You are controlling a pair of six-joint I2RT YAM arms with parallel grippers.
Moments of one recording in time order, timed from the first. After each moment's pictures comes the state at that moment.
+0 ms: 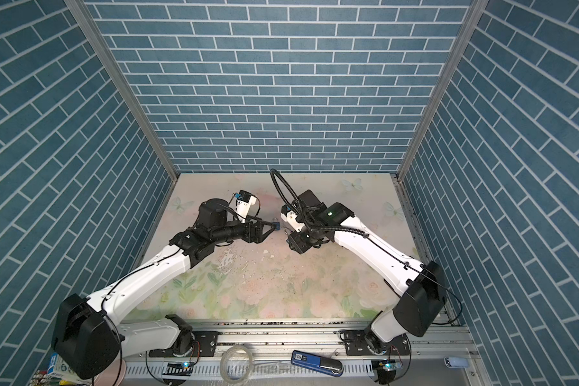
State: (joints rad) left arm -0.54 1.25 0.93 -0.12 0.46 -0.37; right arm 0.79 1.51 1.44 -1.03 -0.18 0.00
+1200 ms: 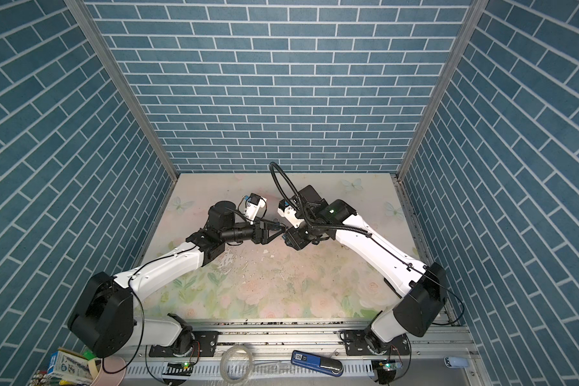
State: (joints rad) left arm -0.54 1.37 0.85 0.17 0.67 -0.48; right arm 0.80 1.50 1.49 -1.02 -0.22 0.00
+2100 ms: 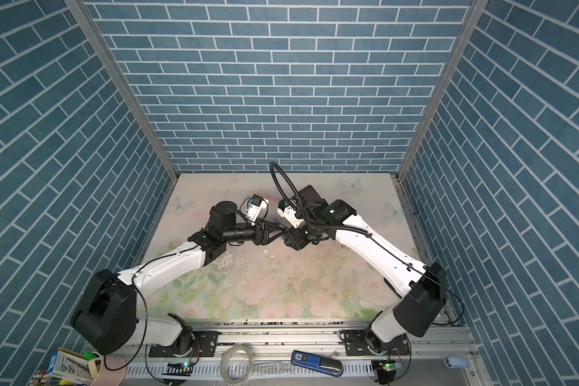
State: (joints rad) left arm -0.54 1.40 0.85 0.19 0.72 -0.47; right arm 0.80 1.50 1.49 -1.02 -0.23 0.00
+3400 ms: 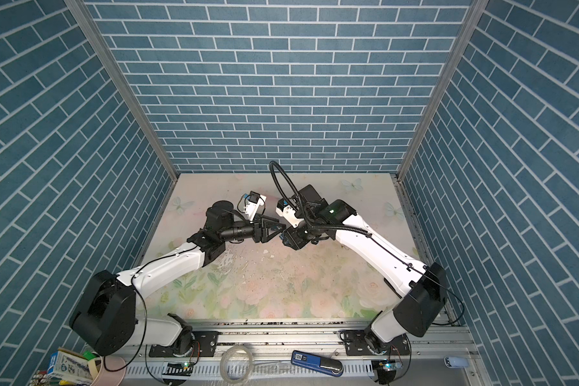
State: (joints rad) left arm -0.53 1.39 0.84 0.31 0.73 -0.50; right arm 0.80 1.50 1.49 -1.00 -0.26 0.00
